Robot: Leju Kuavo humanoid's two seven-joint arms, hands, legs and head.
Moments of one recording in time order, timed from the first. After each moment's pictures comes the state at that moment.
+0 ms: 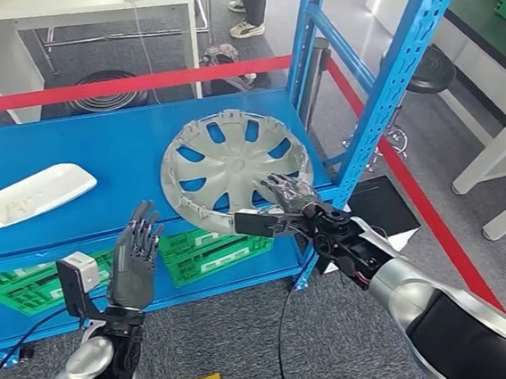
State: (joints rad) left arm -0.24 -0.02 -0.76 -1.09 0.49 0.23 -0.63; right arm -0.79 -0.22 1.11 -0.77 0.73 -0.05 0.03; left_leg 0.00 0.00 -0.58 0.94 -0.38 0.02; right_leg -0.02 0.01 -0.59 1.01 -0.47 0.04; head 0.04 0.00
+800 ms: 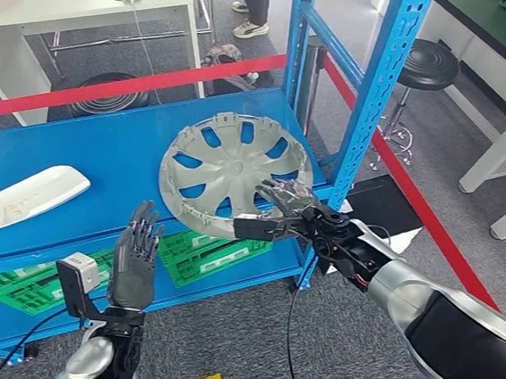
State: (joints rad) left arm -0.24 -0.01 -0.76 -1.09 0.49 0.23 -0.63; right arm -0.78 -0.21 1.10 -0.75 0.74 -0.06 0.03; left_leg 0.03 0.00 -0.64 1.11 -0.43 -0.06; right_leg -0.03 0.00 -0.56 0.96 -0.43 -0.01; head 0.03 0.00
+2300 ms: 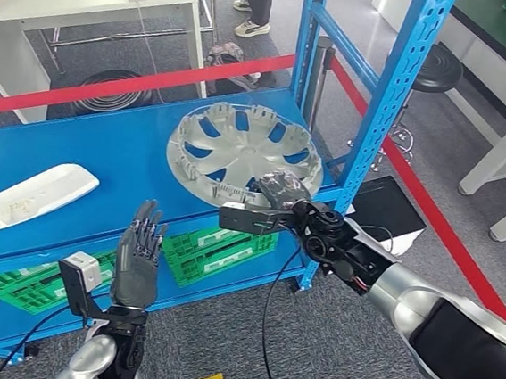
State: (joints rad) left arm -0.25 -0.02 -0.76 -1.08 0.50 0.21 -0.65; right arm -0.76 -0.21 1.08 -0.95 0.68 -0.10 0.06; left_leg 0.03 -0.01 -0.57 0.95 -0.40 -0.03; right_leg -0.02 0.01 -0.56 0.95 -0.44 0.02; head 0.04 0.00
